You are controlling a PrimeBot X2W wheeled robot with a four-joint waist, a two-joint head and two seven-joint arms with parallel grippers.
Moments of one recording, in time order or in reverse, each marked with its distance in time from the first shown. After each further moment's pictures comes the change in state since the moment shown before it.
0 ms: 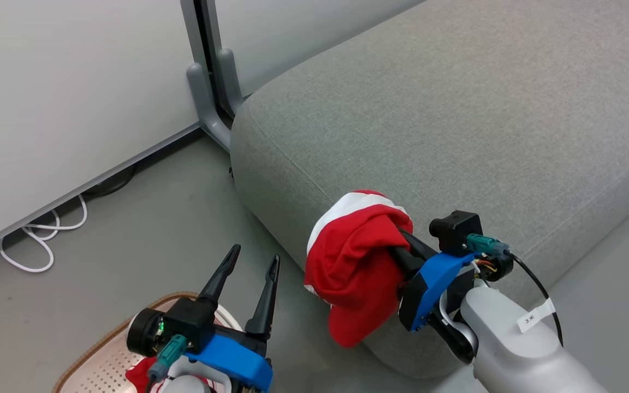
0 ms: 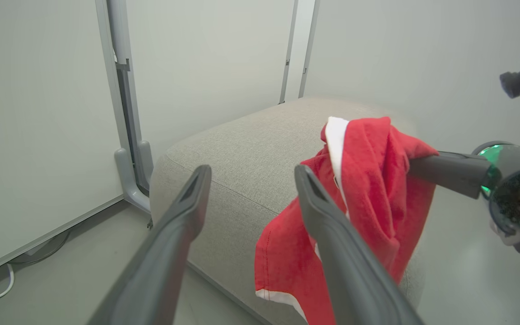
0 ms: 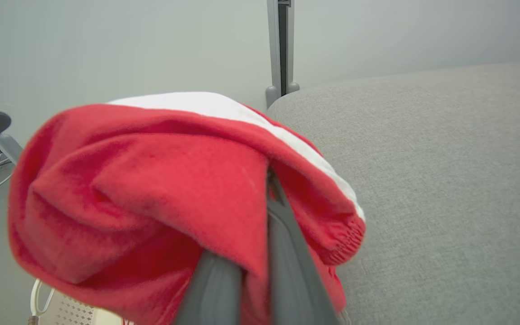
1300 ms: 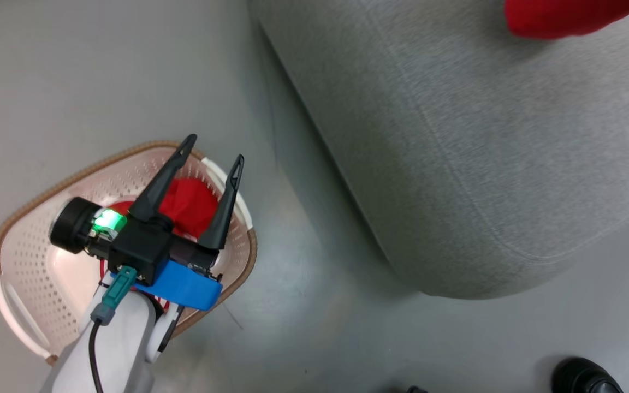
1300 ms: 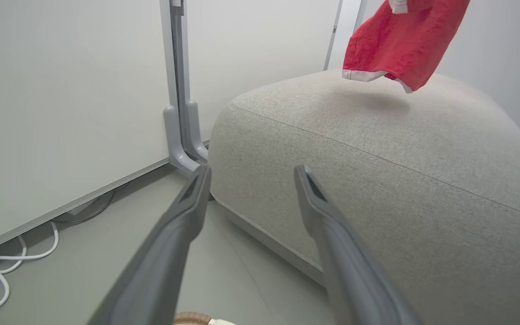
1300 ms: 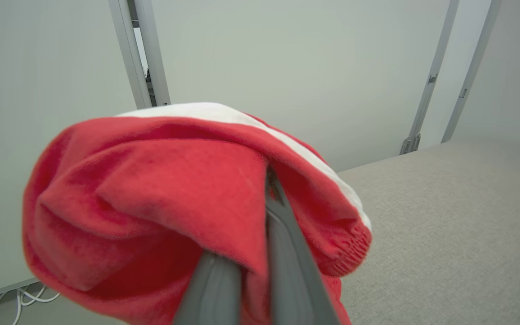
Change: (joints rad) left arm -0.233 0.197 -0.036 -0.152 0.081 0.000 0.002; right arm -0.494 -0.339 -0.426 -0.028 0.184 0.000 0.009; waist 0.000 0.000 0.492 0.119
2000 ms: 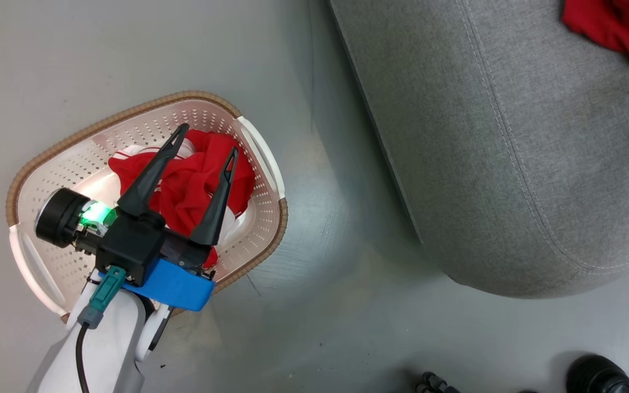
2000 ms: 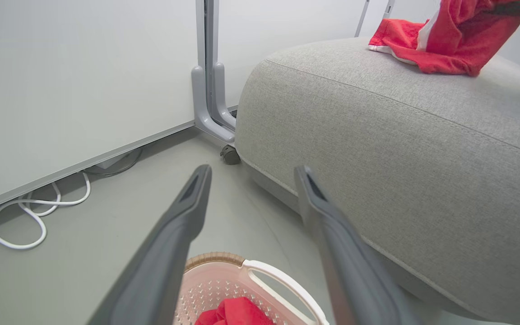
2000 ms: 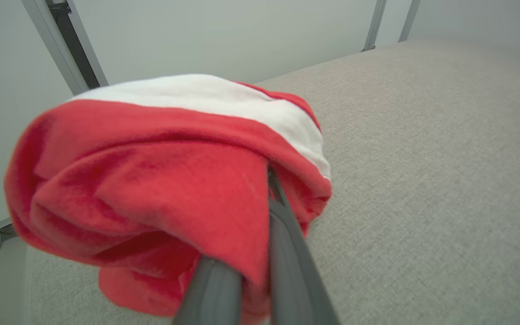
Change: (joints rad) left arm -0.004 0.045 -0.003 -0.079 -0.007 0.011 0.030; right arm 0.188 0.047 -0.349 0.073 -0.183 0.000 -0.009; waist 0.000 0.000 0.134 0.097
